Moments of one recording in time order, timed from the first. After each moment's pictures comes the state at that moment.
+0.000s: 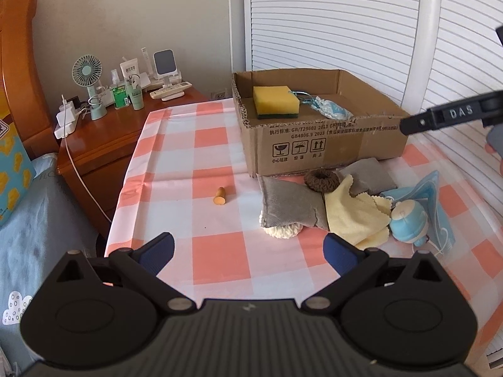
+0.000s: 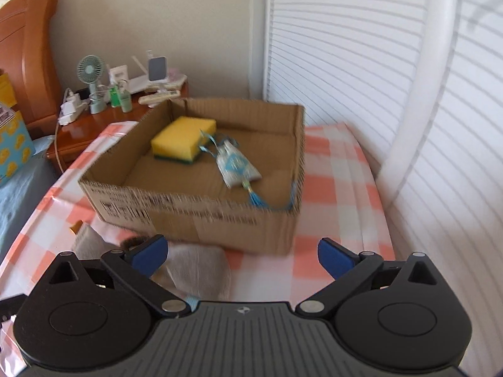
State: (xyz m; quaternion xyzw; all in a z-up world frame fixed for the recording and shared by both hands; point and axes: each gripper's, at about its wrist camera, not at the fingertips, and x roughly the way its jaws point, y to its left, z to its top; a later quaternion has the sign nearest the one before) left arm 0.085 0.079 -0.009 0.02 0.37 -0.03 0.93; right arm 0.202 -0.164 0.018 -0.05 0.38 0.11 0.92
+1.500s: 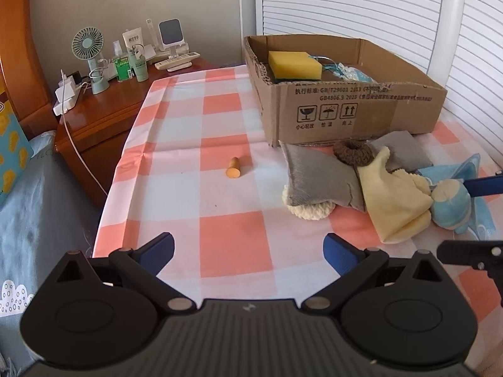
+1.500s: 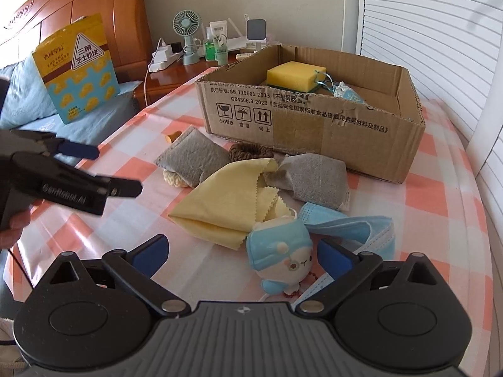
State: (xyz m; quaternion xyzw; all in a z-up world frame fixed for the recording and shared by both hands) left arm 0.107 0.089 -0.048 0.02 0.41 -0.01 0.91; right arm 0.128 -0.125 -0.036 -0.09 0.40 0.27 0.87
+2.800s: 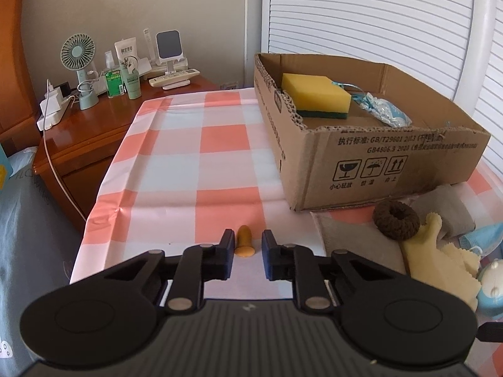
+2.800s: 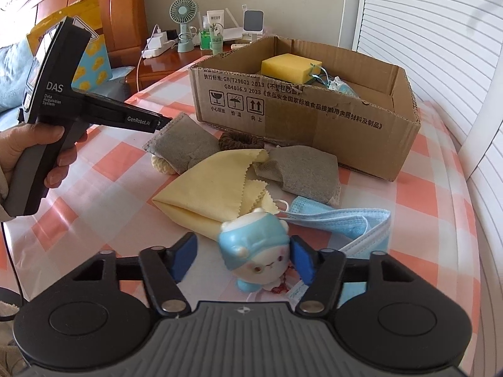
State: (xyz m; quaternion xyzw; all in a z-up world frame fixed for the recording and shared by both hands) left arm 0.186 0.104 -0.069 0.00 0.37 -0.01 0.93; right arm 0.128 -0.124 -0.040 -0.12 0.40 0.26 0.87
